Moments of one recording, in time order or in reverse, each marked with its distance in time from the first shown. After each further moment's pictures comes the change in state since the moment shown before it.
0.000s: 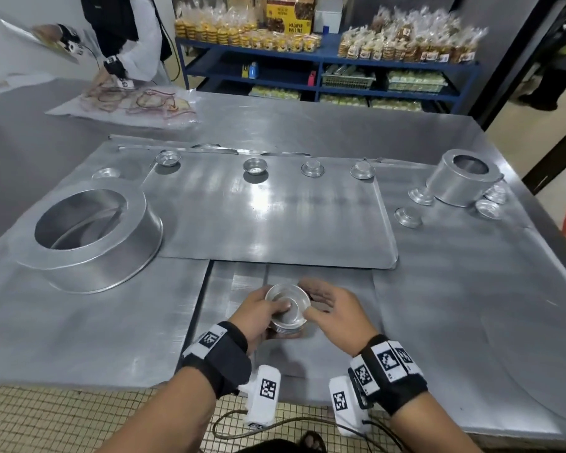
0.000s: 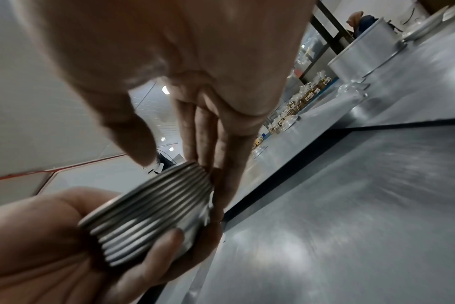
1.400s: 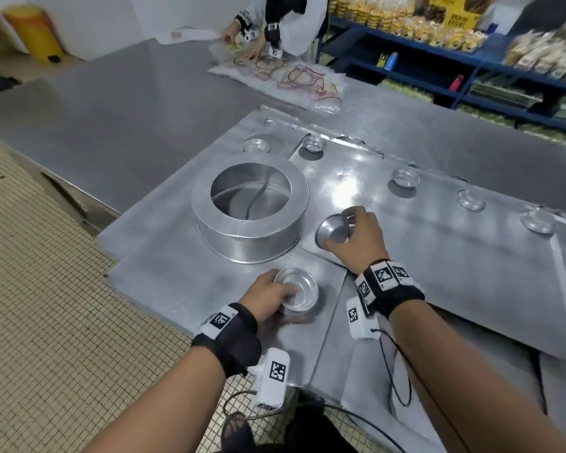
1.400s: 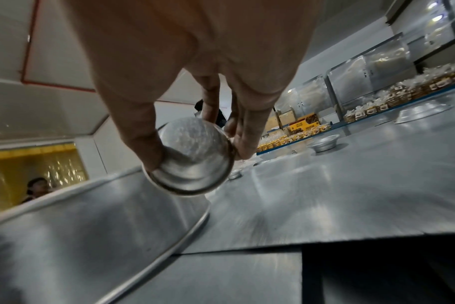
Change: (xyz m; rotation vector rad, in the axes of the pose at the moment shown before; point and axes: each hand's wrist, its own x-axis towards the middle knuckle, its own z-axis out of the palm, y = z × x) left_hand -0.034 0.048 -0.233 -0.137 0.351 0.096; right_hand 0.188 -0.131 0.204 -0.382 -0.006 -0.174
